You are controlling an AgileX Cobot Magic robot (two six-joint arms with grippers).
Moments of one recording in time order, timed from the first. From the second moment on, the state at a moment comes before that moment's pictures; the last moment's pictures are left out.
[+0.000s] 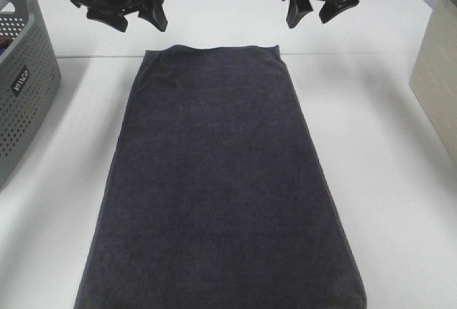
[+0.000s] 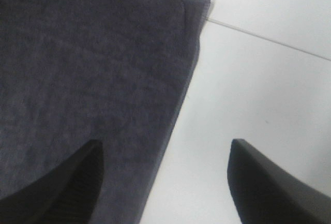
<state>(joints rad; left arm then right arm) -0.19 2.44 -2.38 -0.29 1.05 0.13 0.19 2.40 -2.37 0.10 1.11 -0.18</state>
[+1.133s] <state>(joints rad) -0.04 1.60 -1.72 0.08 1.21 -0.08 0.13 1.59 -1.73 -0.06 1.22 0.09</state>
